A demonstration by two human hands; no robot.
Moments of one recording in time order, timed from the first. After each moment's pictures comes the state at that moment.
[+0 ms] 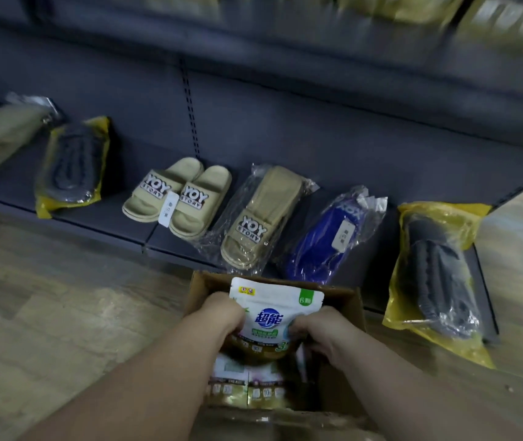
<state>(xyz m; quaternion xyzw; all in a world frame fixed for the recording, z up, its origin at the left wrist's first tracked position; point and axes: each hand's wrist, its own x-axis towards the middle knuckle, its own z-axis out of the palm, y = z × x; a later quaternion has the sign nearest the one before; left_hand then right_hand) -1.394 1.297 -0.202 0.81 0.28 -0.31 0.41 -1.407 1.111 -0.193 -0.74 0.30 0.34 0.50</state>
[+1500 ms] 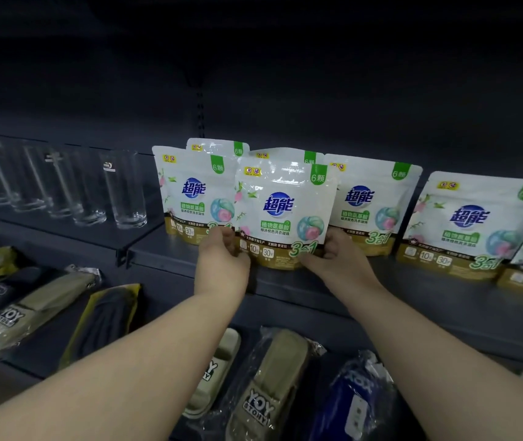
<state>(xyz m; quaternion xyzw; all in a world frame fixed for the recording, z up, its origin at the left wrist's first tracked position) -1.251 1.316 0.112 0.79 0.11 0.25 0.54 -1.218 1.131 0.112 -0.82 -0.08 -0.08 0.55</state>
